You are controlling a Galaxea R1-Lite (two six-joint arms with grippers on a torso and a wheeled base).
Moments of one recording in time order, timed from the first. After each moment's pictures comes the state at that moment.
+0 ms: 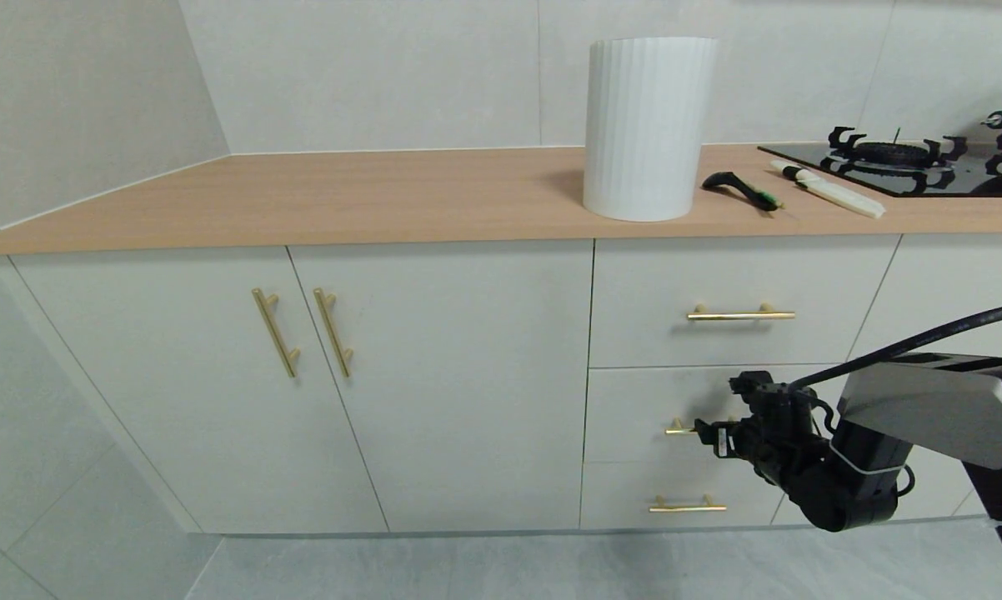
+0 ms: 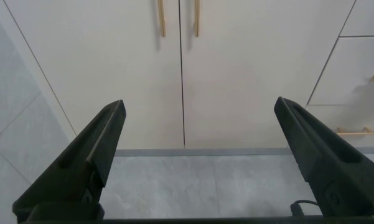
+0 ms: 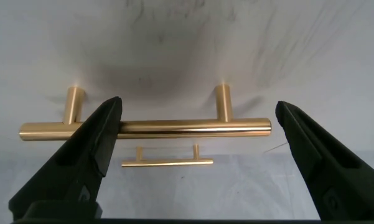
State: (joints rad) left arm 0.00 0.00 0.00 0.00 0.00 0.00; right arm 0.16 2.54 -0.92 -1.13 -0.20 0.06
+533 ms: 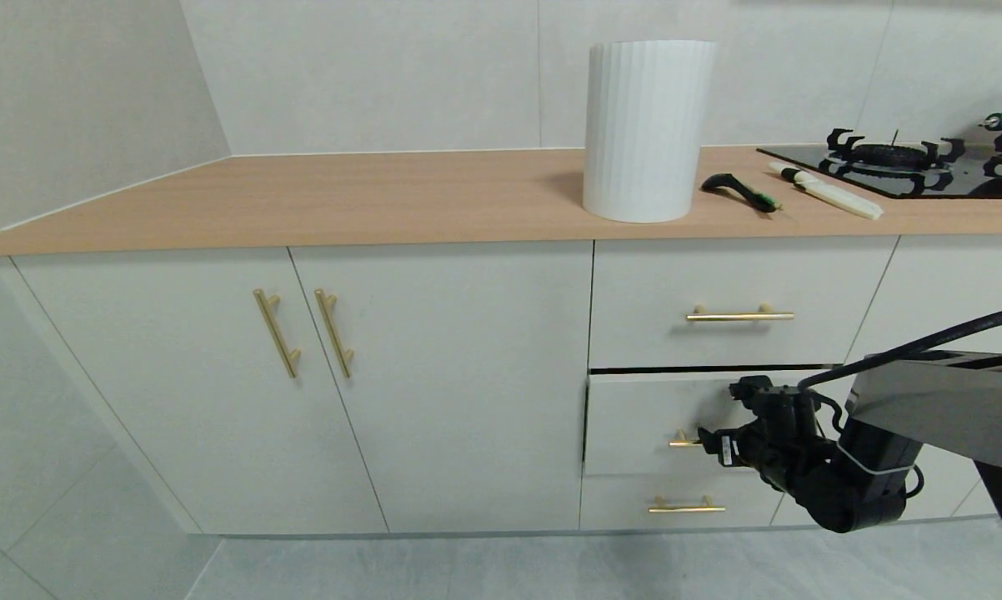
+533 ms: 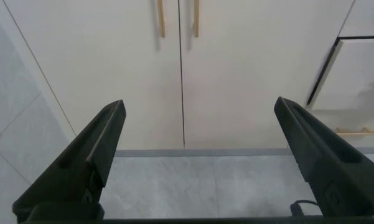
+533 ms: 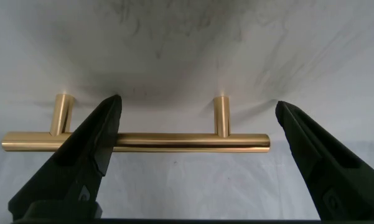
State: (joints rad) left arm 0.00 0.00 0.00 0.00 0.00 0.00; right arm 0.16 2.53 -0.88 -1.06 -0.20 0.02
